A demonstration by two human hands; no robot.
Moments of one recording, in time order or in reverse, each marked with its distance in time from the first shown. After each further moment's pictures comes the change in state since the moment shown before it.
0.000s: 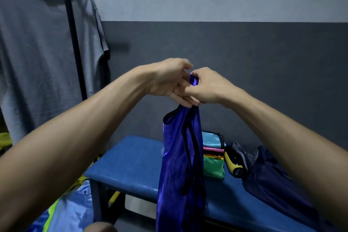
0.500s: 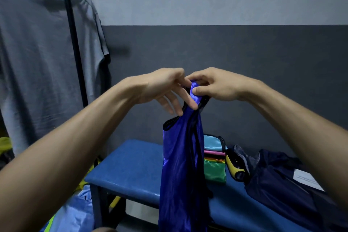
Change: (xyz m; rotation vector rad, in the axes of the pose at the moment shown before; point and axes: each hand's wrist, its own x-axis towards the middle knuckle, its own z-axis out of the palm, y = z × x) left_hand -0.017 -0.015 -0.012 0.327 -0.013 0.132; right_hand 0.002 0.015 -0.036 -0.062 -0.215 -0.255
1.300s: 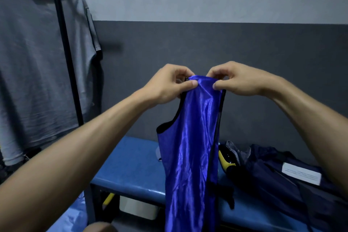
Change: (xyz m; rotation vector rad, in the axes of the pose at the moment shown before) left_hand 0.035 -0.024 0.029 0.025 0.405 0.449; right_hand -0.037 0.031 -0.029 -0.026 0.045 0.053
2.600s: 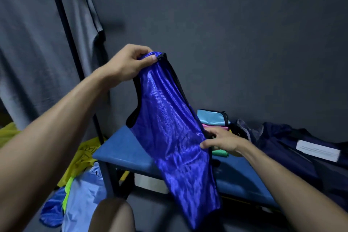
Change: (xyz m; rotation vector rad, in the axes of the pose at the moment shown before) left_hand -0.021 -0.064 -0.078 0.209 0.033 -0.099; right_hand -0.033 0.110 0.240 0.872 -0.218 0.378
